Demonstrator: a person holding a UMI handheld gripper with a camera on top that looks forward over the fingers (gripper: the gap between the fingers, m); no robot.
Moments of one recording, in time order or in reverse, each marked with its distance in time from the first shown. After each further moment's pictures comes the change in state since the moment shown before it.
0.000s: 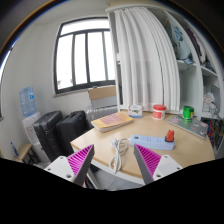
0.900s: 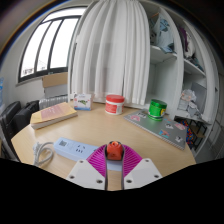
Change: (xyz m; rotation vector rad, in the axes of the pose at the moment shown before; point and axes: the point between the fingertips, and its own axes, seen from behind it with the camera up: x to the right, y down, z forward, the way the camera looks) arm 0.231 0.017 0.101 -0.099 0.384 -0.043
